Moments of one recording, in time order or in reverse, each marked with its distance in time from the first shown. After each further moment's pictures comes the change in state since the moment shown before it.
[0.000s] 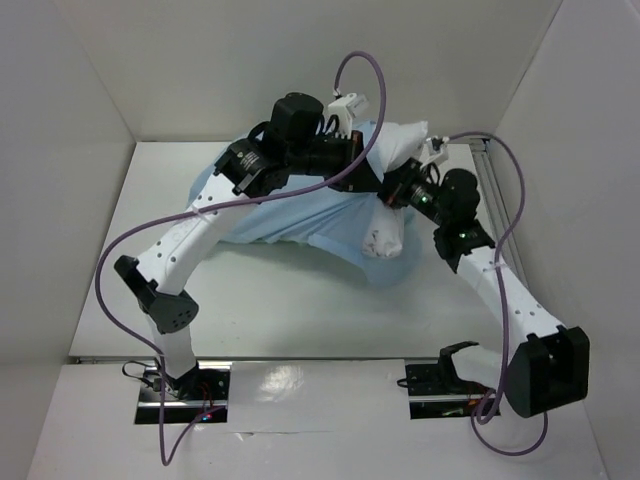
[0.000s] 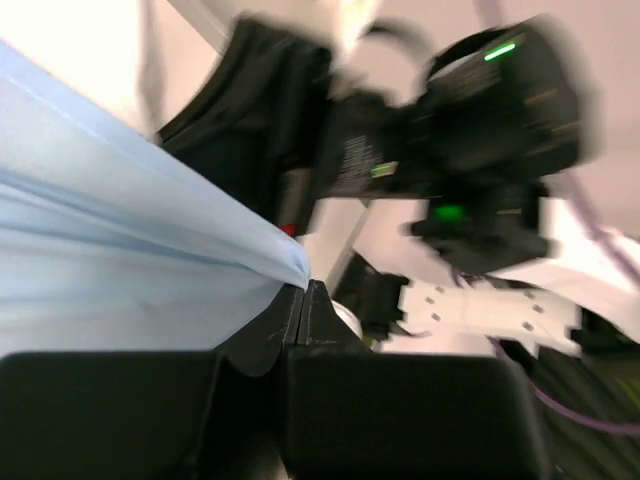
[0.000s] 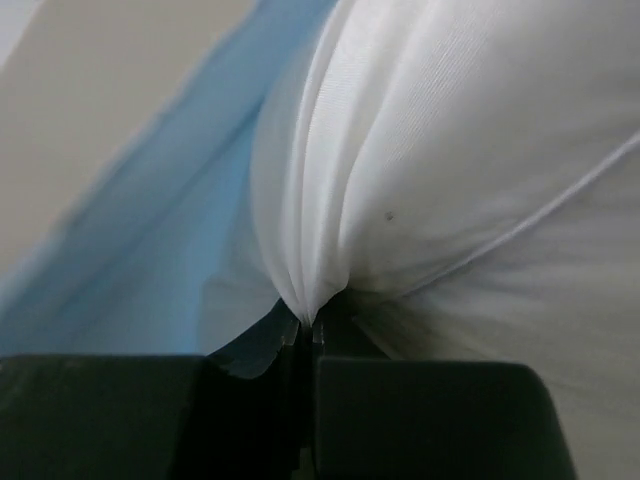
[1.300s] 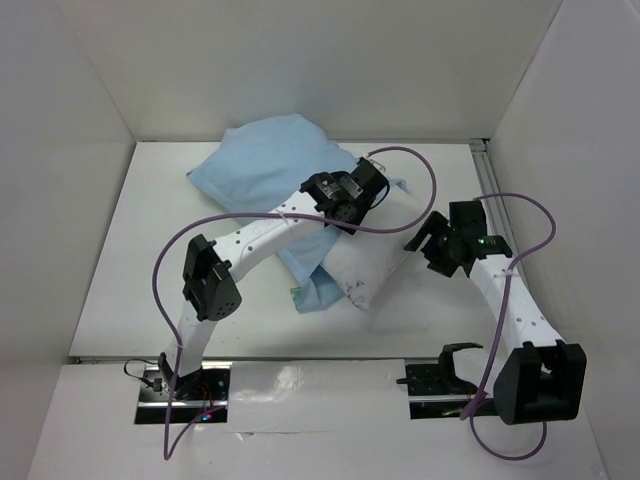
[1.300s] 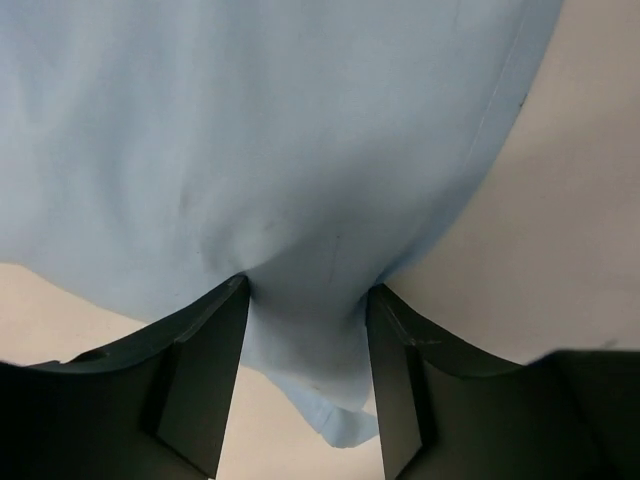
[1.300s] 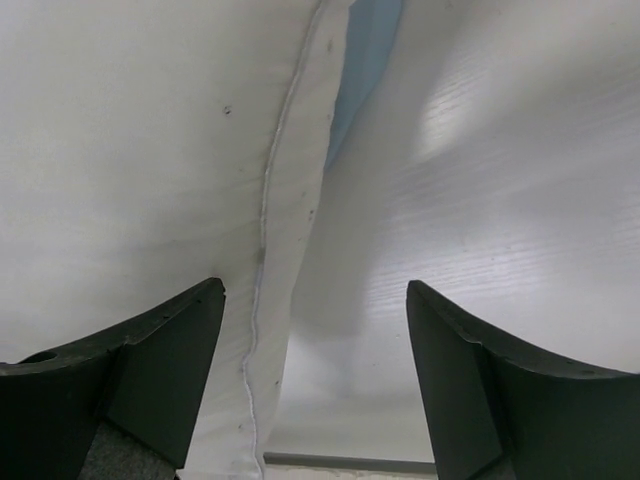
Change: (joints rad) left arm -0.124 0.249 -0.124 -0.254 -0.915 0.254; right arm -0.188 -0.093 -0.157 -0.836 0.405 -0.079
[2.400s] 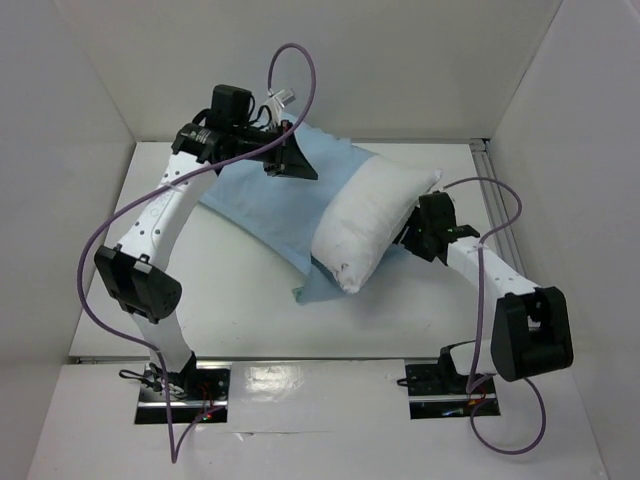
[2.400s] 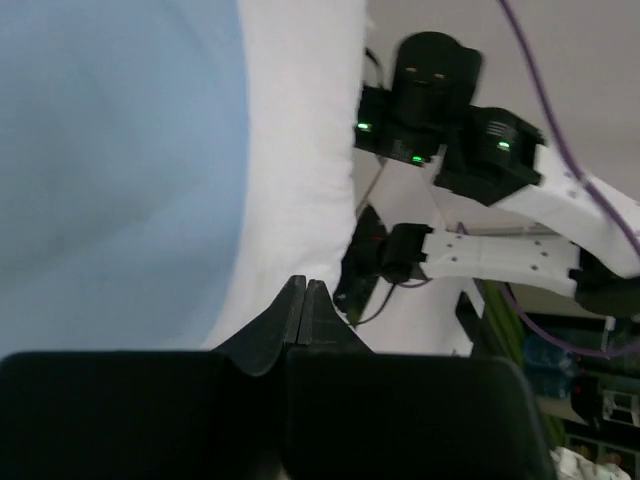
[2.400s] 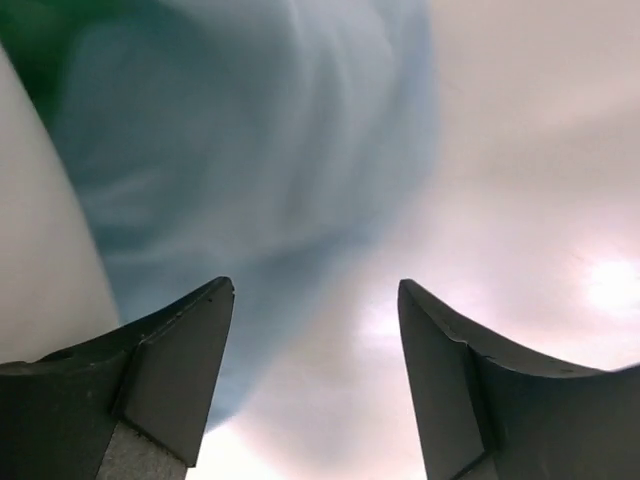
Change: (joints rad) left arm 0.530 -0.313 -0.135 0.211 1.337 -0.183; right arm 0.158 0.246 0.001 0.323 0.125 -0.039
